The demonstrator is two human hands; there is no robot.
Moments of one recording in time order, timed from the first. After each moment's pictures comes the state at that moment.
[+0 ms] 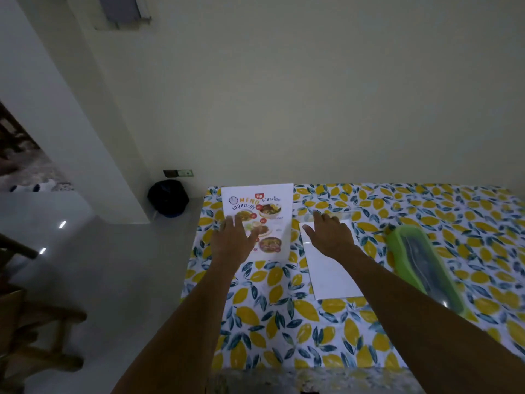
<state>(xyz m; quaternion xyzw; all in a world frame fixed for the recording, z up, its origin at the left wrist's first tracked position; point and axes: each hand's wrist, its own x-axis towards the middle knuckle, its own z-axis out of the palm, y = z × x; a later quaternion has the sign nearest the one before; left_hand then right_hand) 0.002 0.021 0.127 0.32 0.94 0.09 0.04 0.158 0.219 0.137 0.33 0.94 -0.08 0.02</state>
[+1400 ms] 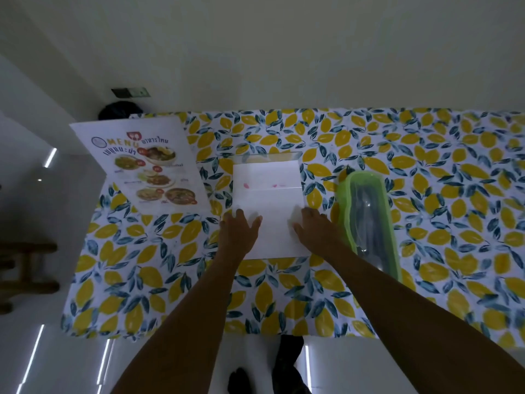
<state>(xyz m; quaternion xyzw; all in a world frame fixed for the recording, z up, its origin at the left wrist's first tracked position) 0.164 0.223 -0.036 0.20 0.95 0.11 0.20 0.293 0.380 -0.026 0.33 0.91 -0.19 0.15</state>
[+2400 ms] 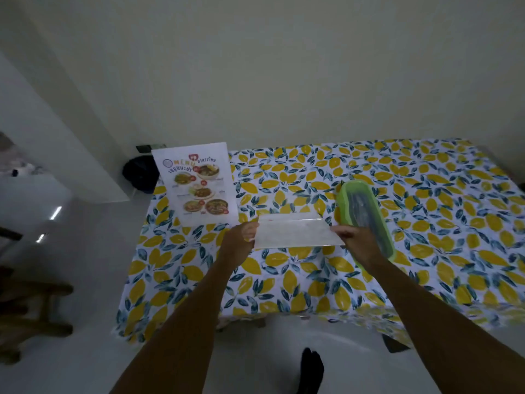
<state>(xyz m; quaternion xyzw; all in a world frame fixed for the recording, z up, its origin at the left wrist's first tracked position) 0.177 0.094 0.053 0.32 0.83 0.39 0.26 0.410 0.319 0.048 0.39 0.79 -0.44 -0.16</state>
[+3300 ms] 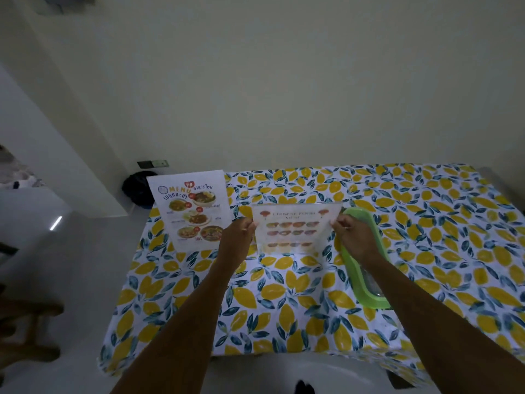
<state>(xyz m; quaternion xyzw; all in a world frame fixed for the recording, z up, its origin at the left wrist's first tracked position) 0.134 0.161 0.082 0.35 0.86 0.35 0.09 0.344 0.374 0.092 0.41 0.79 -0.40 -0.19</state>
